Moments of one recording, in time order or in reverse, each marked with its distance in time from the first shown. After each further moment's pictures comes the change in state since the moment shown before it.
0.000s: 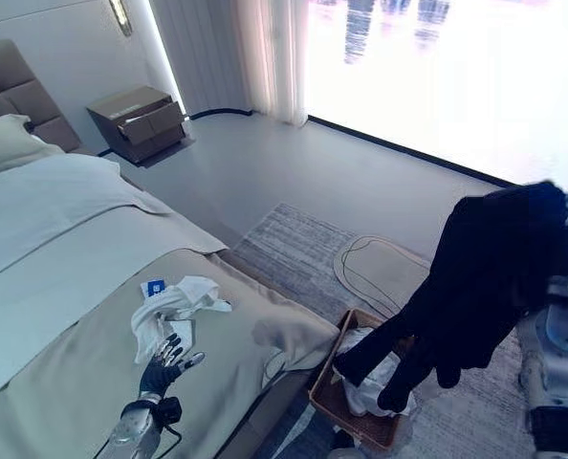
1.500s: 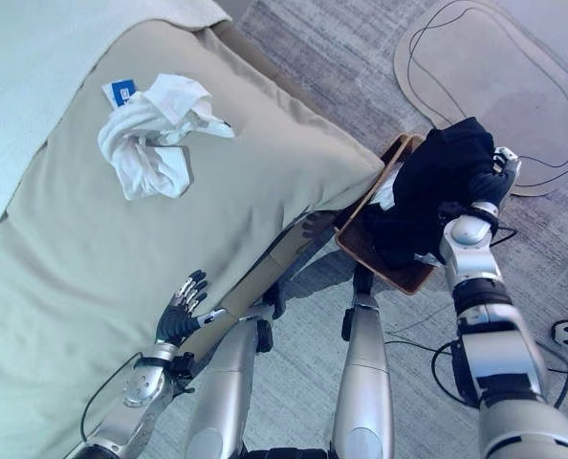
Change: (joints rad) left arm -0.083 0.171 -0.262 -0.314 -0.025 -0.118 0.119; right arm -0.876 0.015 0.406 0.922 -0.163 0.053 -0.319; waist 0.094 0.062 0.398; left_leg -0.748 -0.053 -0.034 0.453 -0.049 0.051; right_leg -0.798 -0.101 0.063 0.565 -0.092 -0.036
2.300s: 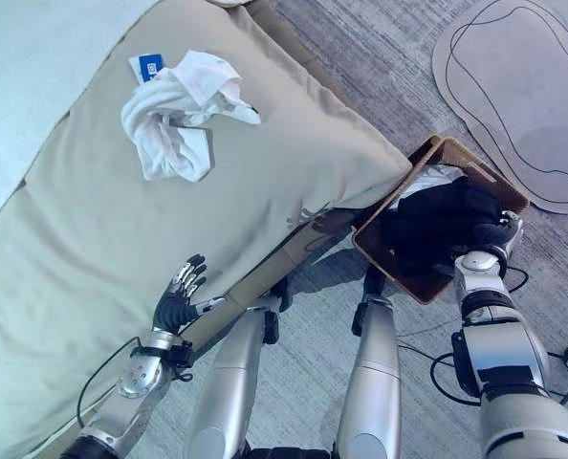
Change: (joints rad) left arm -0.028 0.042 -0.013 -0.069 0.001 -0.008 0.028; right arm 0.017 -0.001 -0.015 0.318 -0.043 0.120 0.031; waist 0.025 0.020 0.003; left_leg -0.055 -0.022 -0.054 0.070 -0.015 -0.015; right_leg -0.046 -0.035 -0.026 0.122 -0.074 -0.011
